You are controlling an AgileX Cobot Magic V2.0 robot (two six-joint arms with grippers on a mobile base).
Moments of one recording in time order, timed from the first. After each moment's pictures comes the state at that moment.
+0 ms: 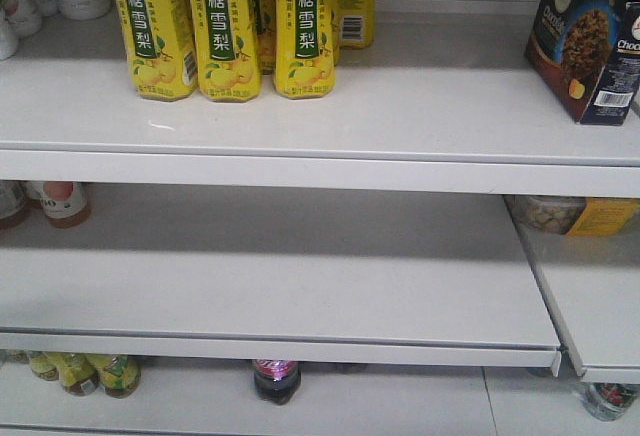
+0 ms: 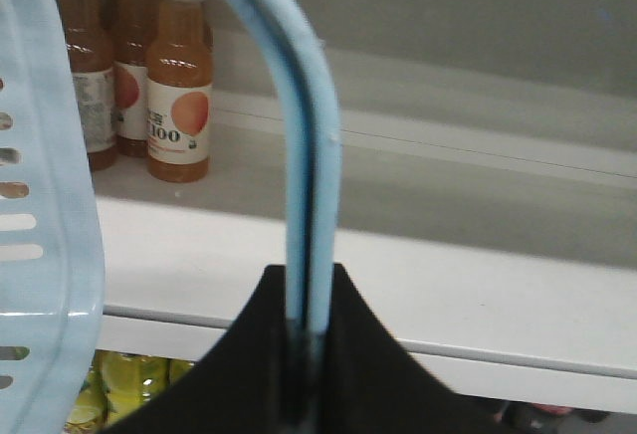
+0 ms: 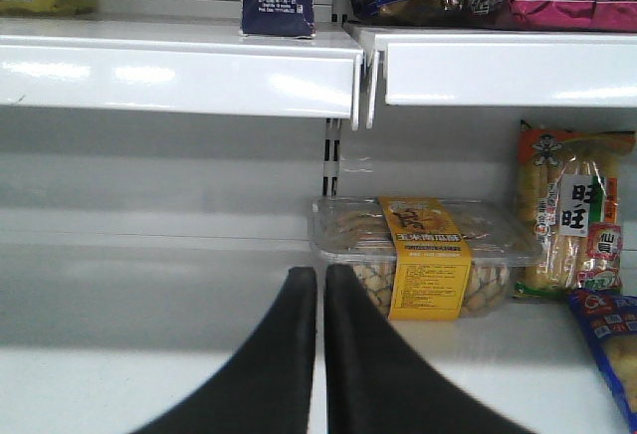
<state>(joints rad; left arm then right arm) -0.03 -0.01 0.03 0.08 0.26 -0.26 -0.07 0.10 -0.04 0.11 0.06 -0.14</state>
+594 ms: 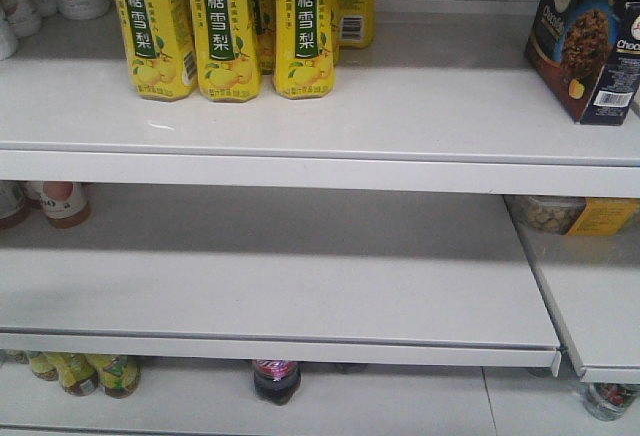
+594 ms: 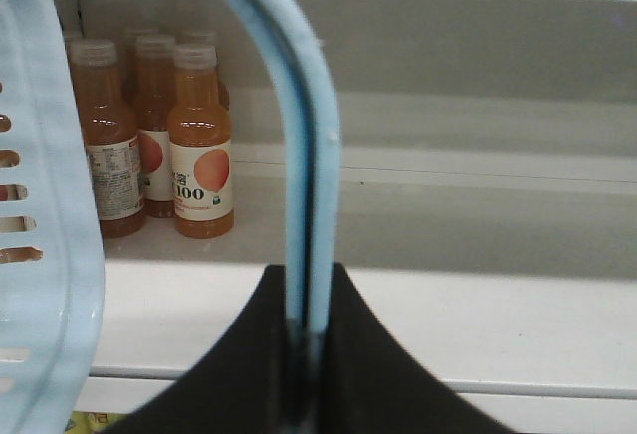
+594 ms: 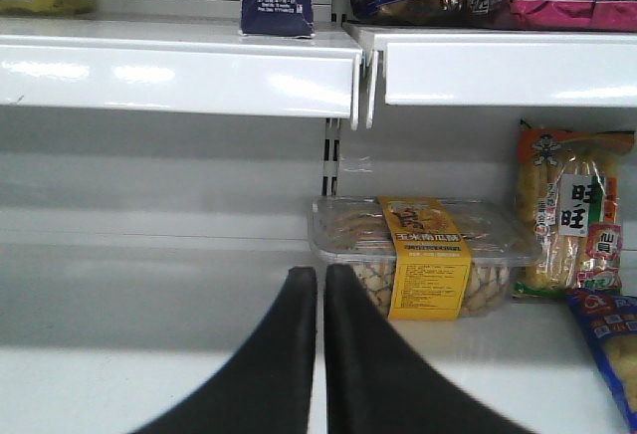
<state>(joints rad) 0.00 -0.01 0.03 0.03 0.18 -0.11 -0.07 0.10 -0.04 0.11 0.06 -0.14</state>
